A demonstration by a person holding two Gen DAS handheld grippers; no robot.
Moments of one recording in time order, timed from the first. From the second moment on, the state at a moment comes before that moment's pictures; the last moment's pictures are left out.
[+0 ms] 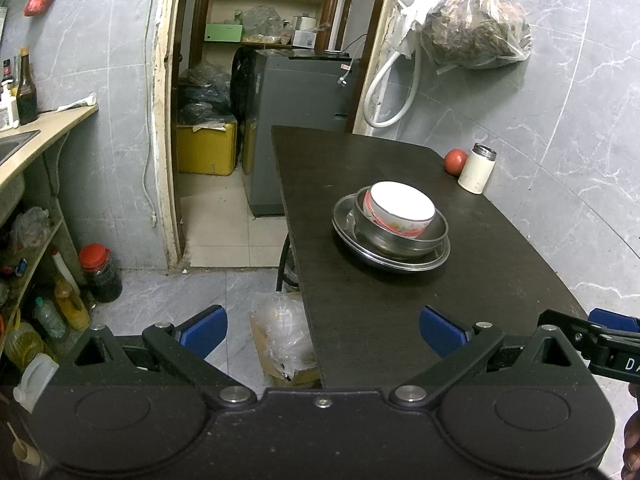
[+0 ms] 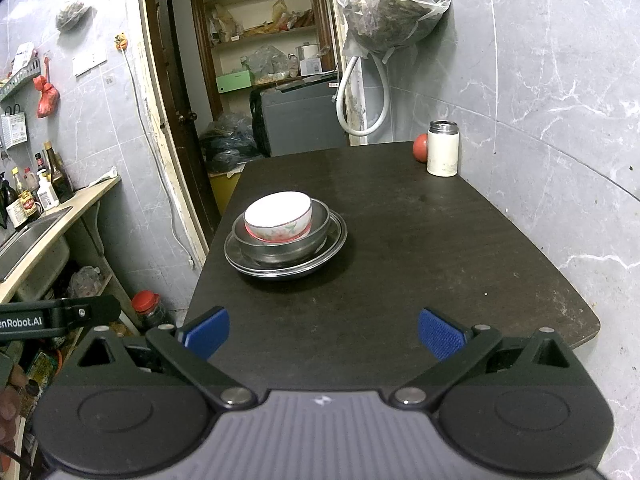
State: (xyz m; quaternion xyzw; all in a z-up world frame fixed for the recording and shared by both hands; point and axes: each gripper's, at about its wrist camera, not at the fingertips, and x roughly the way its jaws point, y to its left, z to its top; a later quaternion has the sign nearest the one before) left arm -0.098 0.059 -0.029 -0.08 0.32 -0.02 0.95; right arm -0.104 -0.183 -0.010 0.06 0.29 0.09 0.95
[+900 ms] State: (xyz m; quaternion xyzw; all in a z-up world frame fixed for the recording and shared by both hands) left arm -0.095 0.053 -0.030 -0.06 0.33 -0.03 0.94; right arm -0.105 -0.182 -0.012 0.06 0.29 0.09 0.95
